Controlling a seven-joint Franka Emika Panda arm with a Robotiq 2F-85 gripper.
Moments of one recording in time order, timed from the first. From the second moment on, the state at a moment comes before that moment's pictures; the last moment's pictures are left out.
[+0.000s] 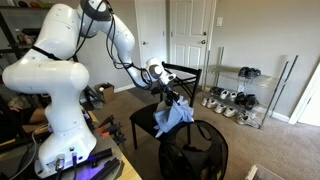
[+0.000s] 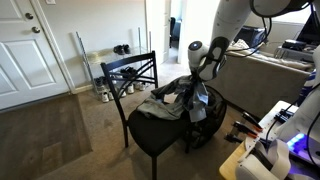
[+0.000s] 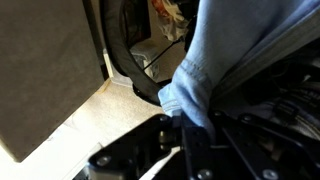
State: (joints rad) arm 0.82 0.77 -0.80 -2.23 -0.23 2.95 0.50
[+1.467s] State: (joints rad) arm 0.67 1.16 -0.69 -1.78 -0.07 2.46 0.86
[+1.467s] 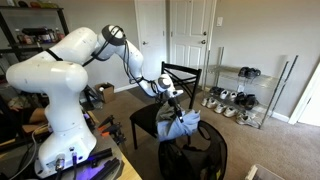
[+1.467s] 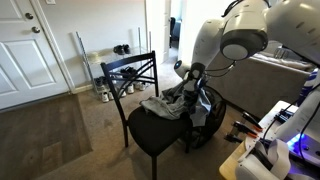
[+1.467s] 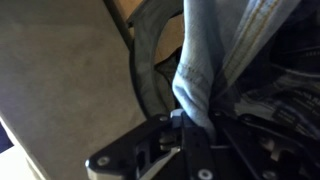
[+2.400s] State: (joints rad) arm 0.20 1.26 -0.36 -1.42 -0.16 2.24 0.85
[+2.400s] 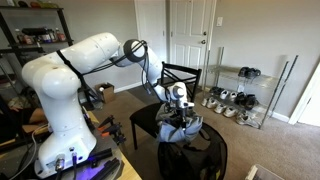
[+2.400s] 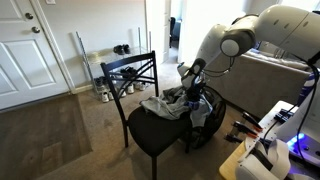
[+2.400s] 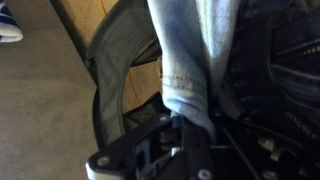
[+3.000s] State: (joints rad) arm 0.08 1.22 -0.35 -1.50 -0.16 2.55 0.78
